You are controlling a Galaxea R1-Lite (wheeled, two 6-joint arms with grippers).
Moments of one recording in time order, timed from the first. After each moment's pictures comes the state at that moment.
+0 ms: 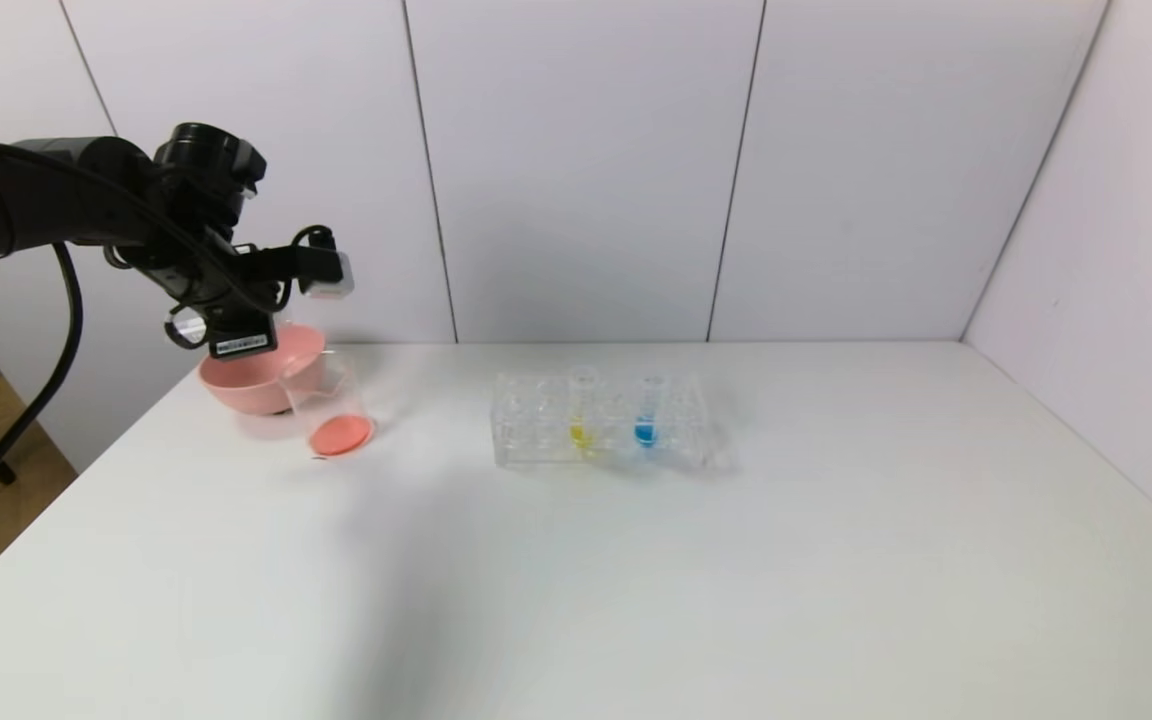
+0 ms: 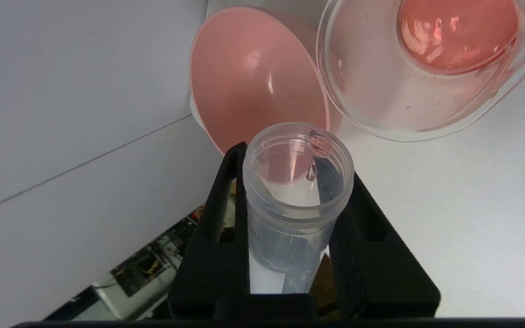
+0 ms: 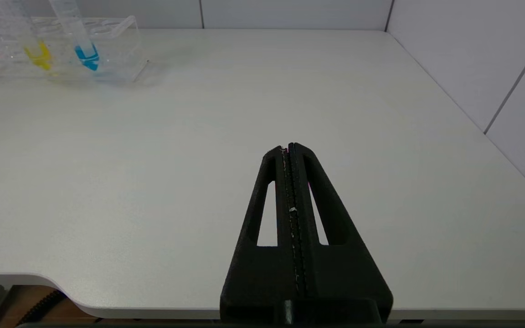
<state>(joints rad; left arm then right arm) -0.03 2.10 -1.98 0.66 0.19 1.16 0.00 0.00 0.00 0.00 0.00 0.00</state>
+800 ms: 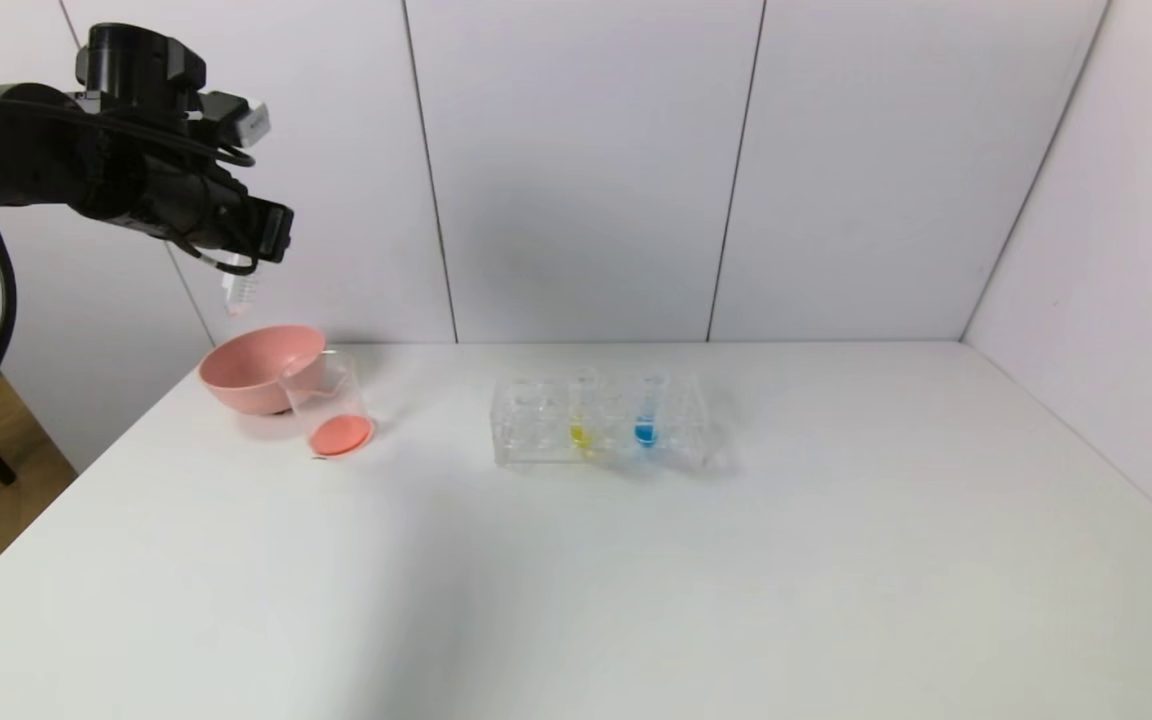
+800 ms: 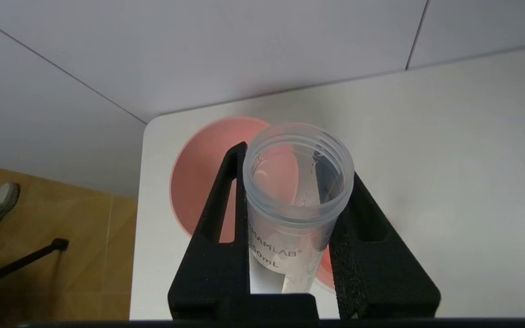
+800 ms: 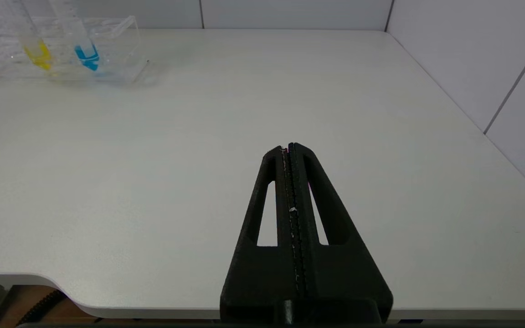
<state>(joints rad) -0.03 2.00 -1.97 0.39 0.10 0.20 0.00 0.00 0.00 0.00 0.00 0.00</state>
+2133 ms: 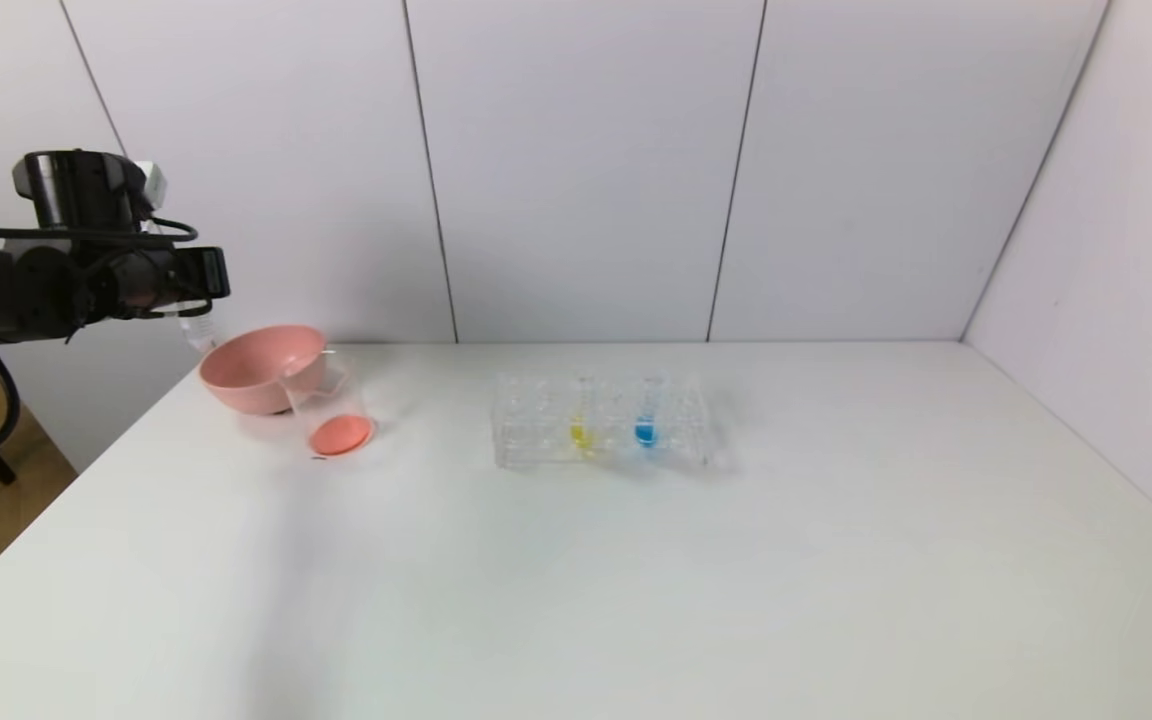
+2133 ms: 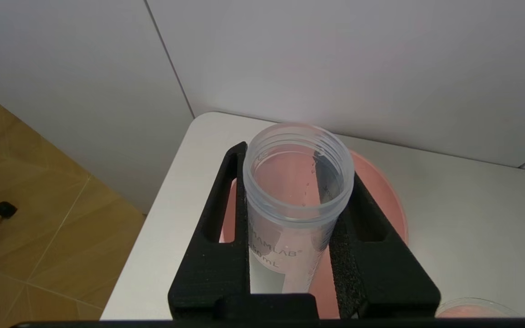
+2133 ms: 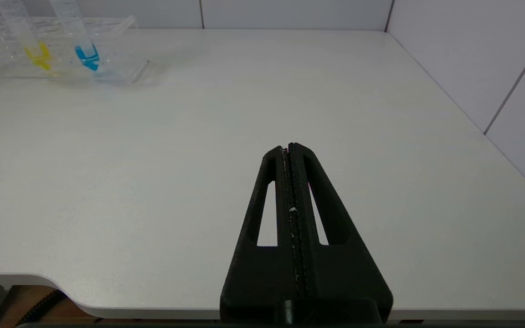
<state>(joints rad) 0.17 2.03 -1.52 -0.25 0.09 -0.01 0.00 0.00 0.00 0.00 0.00 0.00</state>
